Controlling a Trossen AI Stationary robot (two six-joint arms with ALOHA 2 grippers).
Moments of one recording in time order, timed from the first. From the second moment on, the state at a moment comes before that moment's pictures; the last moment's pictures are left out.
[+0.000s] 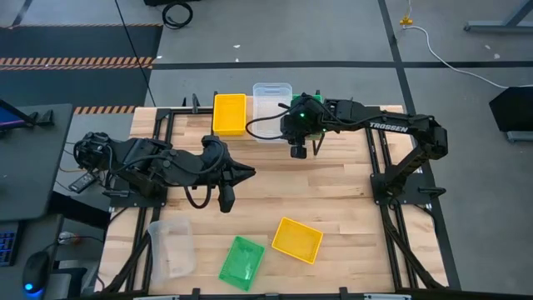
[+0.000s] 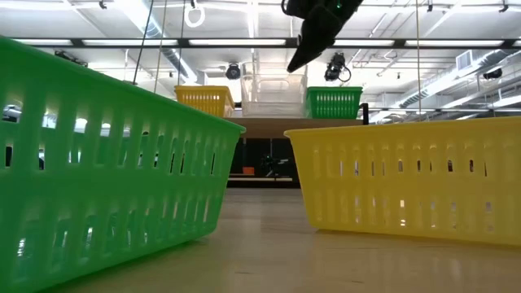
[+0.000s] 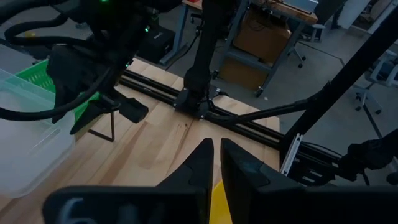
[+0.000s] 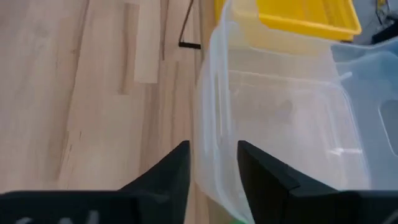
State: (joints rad) left arm -0.37 1.47 1.86 -0.79 -0.53 -0.54; right arm -0.26 1.55 1.49 -0.75 0.04 -0.32
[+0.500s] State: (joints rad) left arm -0.37 1.47 1.86 -0.79 -0.53 -0.54; right arm -0.29 1.55 1.46 -0.69 0.00 -0.42
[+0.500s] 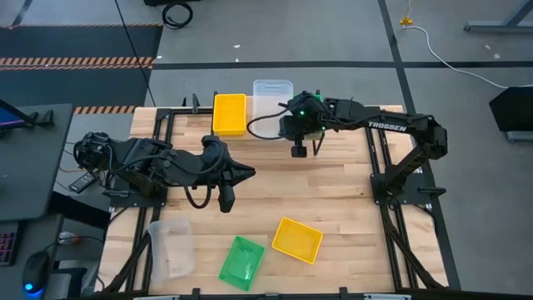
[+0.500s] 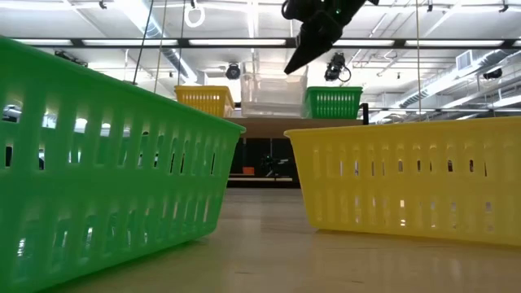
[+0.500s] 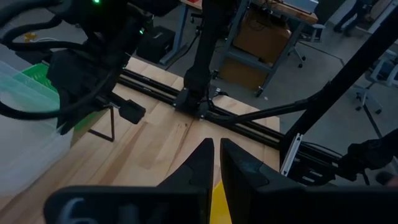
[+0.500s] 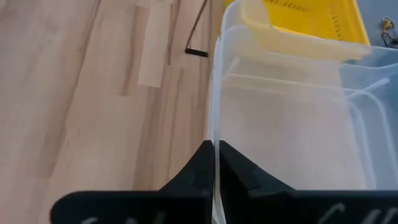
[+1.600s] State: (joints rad) left arm -0.37 1.47 1.86 -0.79 -0.53 -0.55; right arm -0.34 1.55 1.46 -0.61 -0.08 -0.54
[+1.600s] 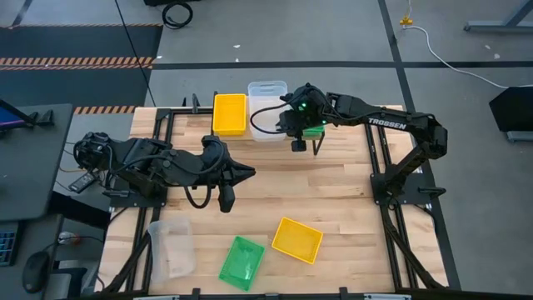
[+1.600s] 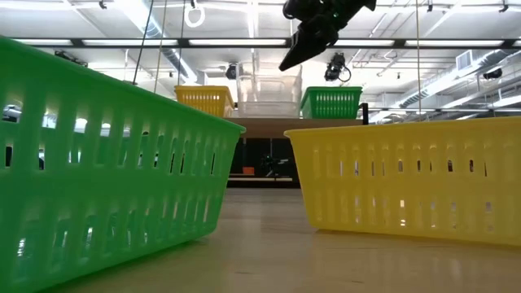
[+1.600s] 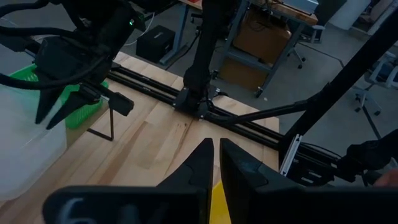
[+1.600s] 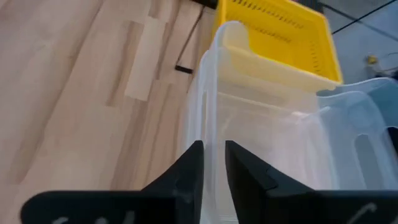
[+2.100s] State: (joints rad) left arm -0.37 1.47 1.86 -0.79 -0.53 -0.57; right arm -0.31 1.55 1.46 -0.57 -0.01 -0.52
